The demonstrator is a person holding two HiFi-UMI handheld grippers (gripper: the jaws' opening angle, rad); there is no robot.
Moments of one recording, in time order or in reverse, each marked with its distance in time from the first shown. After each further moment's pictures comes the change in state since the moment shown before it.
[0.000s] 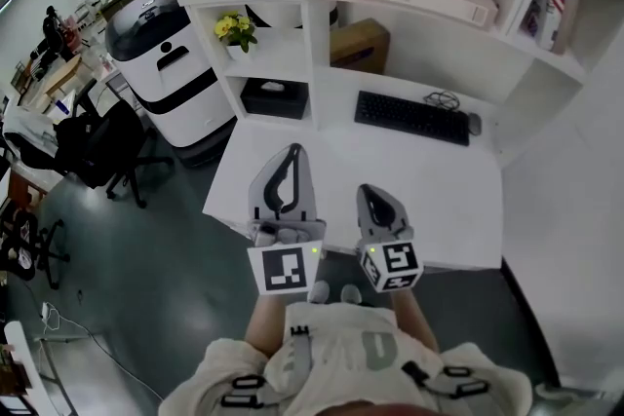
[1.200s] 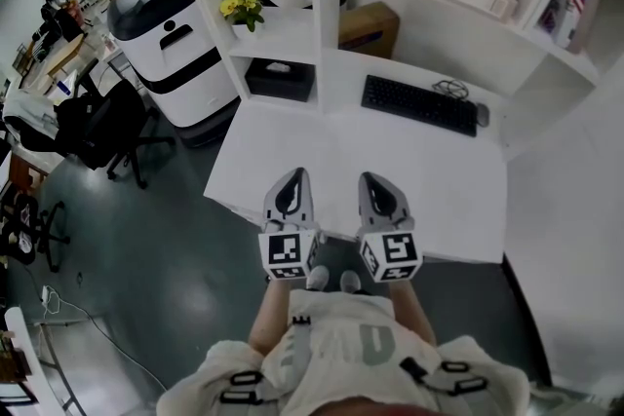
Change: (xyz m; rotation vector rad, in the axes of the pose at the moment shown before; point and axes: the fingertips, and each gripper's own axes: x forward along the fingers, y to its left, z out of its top) left arm -0.046 -0.001 -0.169 -0.135 0.364 -0.018; right arm 0.009 0.006 -0.010 -0.016 0.025 0.007
